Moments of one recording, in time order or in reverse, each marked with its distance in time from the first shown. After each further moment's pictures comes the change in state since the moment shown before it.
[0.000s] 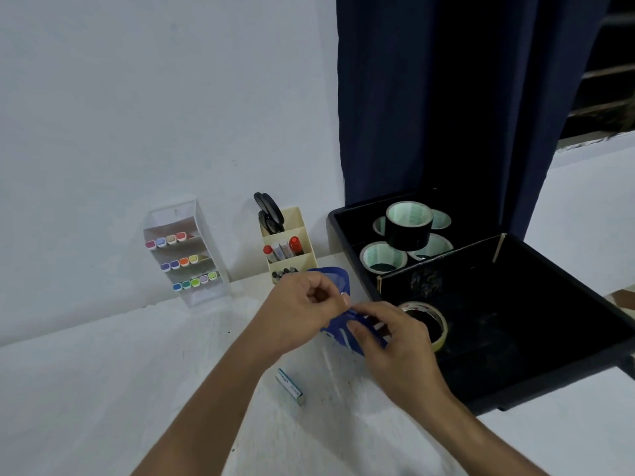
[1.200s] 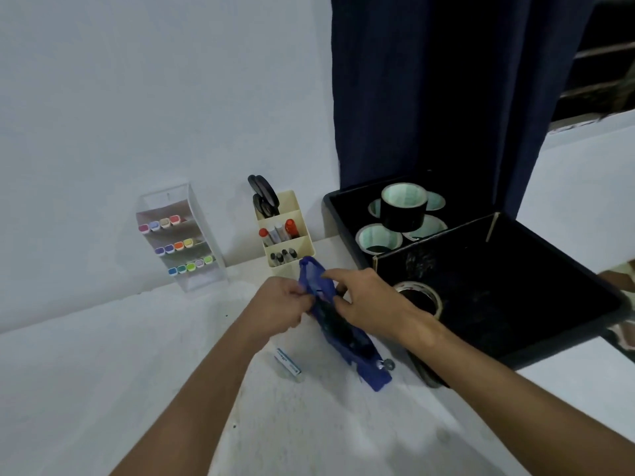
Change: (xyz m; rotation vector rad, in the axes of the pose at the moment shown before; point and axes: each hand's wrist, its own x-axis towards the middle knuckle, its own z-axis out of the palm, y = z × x) left_hand 0.018 -0.059 -0.002 0.185 -0.009 -0.332; right_hand 0.054 0.018 0.016 -0.290 -0.452 -0.083
